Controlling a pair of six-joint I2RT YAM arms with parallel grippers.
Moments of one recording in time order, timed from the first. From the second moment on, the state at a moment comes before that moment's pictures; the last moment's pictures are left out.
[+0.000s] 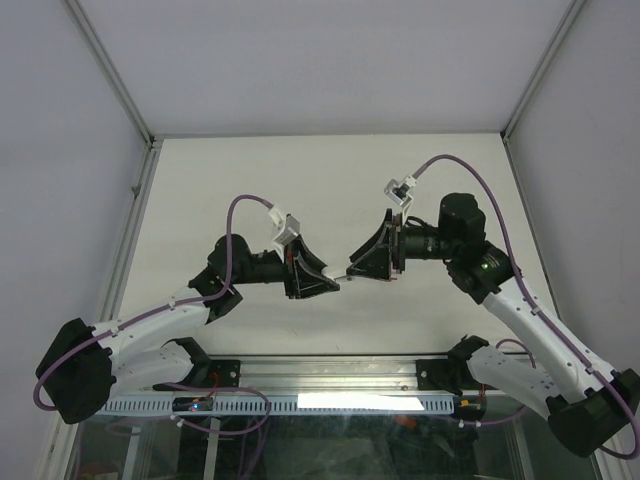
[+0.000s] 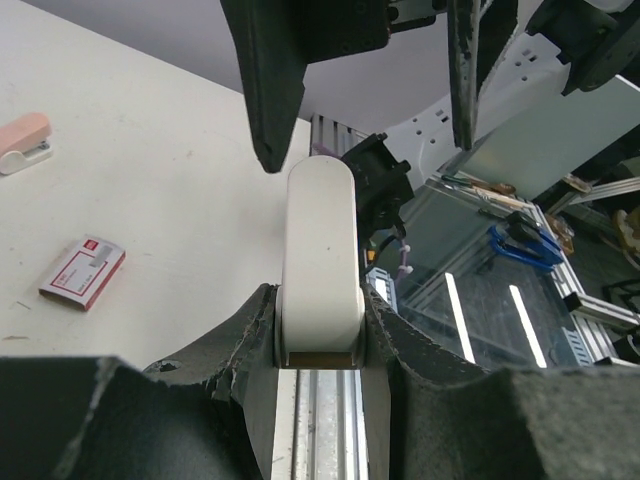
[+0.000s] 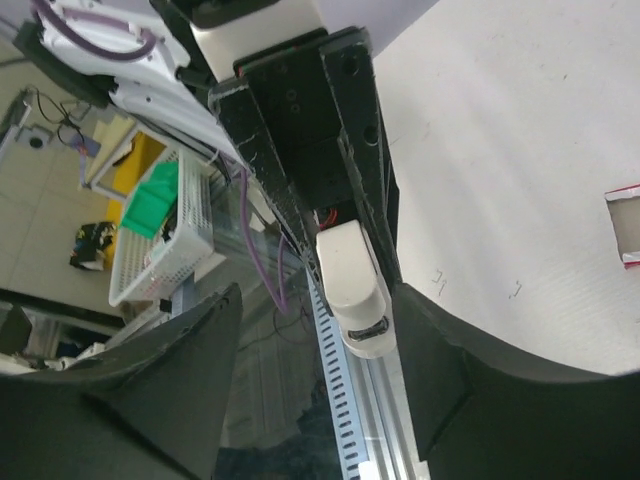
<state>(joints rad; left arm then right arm) -0.78 1.05 0.52 0.64 0.75 -0.48 0.54 0.91 0.87 -0.19 -0.92 0.52</state>
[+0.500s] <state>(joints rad) -0.78 1.05 0.54 0.59 0.79 -0.50 0.61 0.95 0.88 -0.27 -0.91 0.43</state>
